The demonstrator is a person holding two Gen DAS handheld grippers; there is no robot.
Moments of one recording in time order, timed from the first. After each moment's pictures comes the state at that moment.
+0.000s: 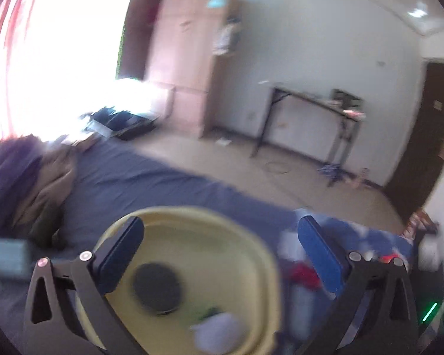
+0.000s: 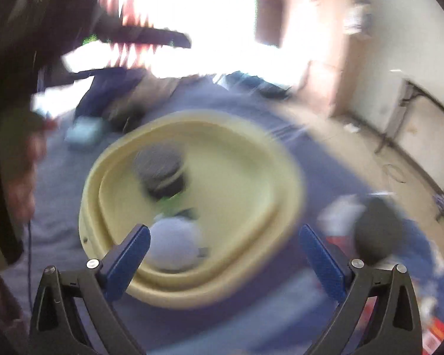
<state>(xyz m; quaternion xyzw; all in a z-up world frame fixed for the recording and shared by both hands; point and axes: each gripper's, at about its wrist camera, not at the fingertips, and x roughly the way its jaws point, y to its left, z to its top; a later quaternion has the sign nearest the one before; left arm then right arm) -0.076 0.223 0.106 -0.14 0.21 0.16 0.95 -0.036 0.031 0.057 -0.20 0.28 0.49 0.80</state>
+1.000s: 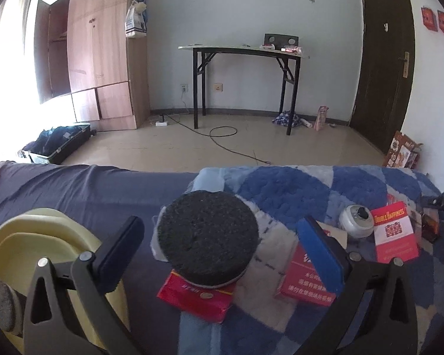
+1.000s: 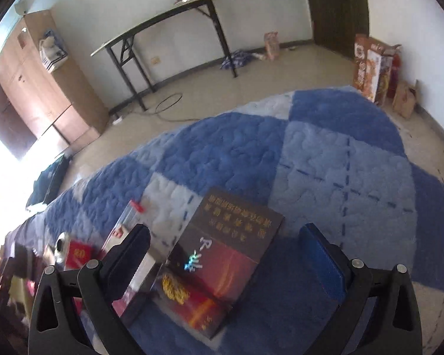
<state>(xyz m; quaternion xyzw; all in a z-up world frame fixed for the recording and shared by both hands) 0.070 0.088 0.013 -0.04 0.29 0.05 0.96 0.126 -0.343 0.016 0.14 0.43 0.03 0.89</state>
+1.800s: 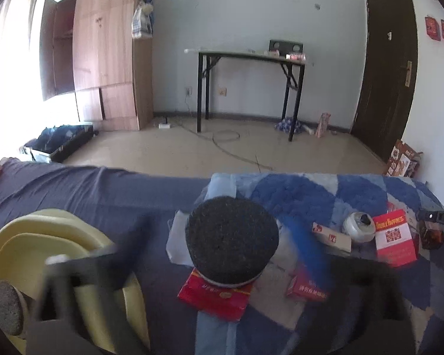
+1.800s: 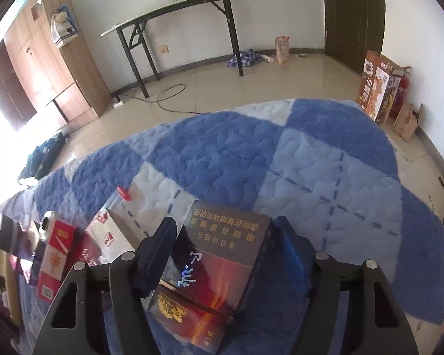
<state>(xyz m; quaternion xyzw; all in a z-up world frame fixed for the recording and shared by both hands) 0.059 0.100 0.021 -0.04 0.26 0.06 0.96 0.123 -0.368 0.011 0.07 0.44 0.04 0.90</state>
